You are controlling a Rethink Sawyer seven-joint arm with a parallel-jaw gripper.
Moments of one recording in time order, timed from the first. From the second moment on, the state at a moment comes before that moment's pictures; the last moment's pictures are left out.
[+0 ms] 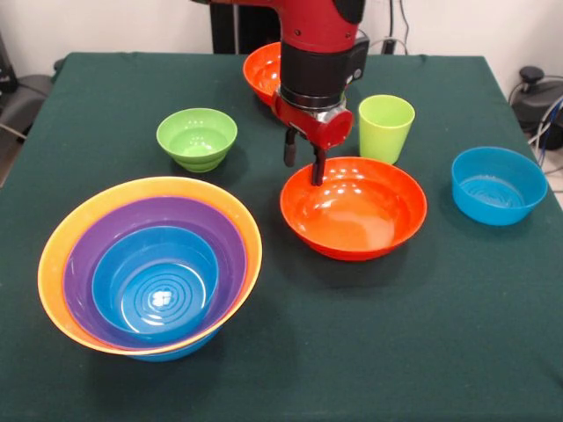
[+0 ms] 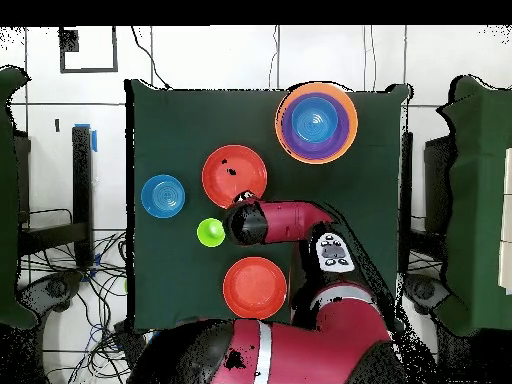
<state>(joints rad) -0.27 -0.44 0.07 1.64 -0.31 0.29 2.70</state>
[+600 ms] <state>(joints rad) -0.26 -0.43 0.06 1.64 -0.34 0.26 2.70</state>
